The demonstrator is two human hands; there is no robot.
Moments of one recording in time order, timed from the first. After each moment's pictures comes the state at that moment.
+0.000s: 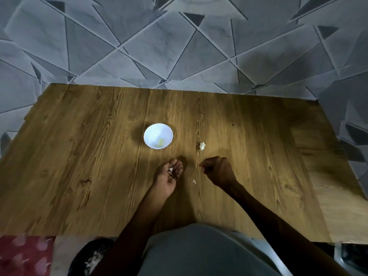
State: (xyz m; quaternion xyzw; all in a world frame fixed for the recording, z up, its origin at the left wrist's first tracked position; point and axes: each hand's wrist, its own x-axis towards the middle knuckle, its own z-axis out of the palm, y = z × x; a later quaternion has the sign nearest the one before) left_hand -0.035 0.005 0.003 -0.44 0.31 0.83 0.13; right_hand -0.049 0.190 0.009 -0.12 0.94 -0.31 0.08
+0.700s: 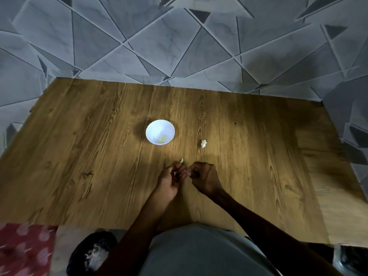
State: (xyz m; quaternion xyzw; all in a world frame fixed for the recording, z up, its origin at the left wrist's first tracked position) left_hand -0.012 0.017 -0.003 -0.44 0.33 0.82 0.14; right_hand -0.019 0.153 0.003 -0.11 0.91 -0.39 0.09
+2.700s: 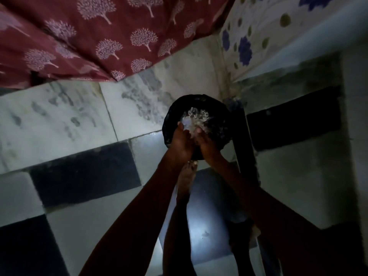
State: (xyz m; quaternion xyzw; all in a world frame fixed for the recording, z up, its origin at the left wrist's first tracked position) left_hand 0.413 -0.403 -0.542 -0.55 -0.15 0.79 -0.23; right_hand 0.335 -0.353 -0.546 -0.24 0.72 -0.24 0.60
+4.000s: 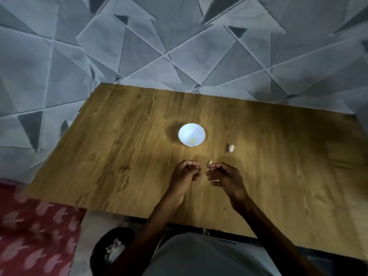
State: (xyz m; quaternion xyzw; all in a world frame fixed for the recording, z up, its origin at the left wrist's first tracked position) left_hand 0.039 -0.048 0.055 -0.23 0.66 0.71 0.07; right_hand 0.025 0.109 0.070 0.09 0.70 -0.68 0.20
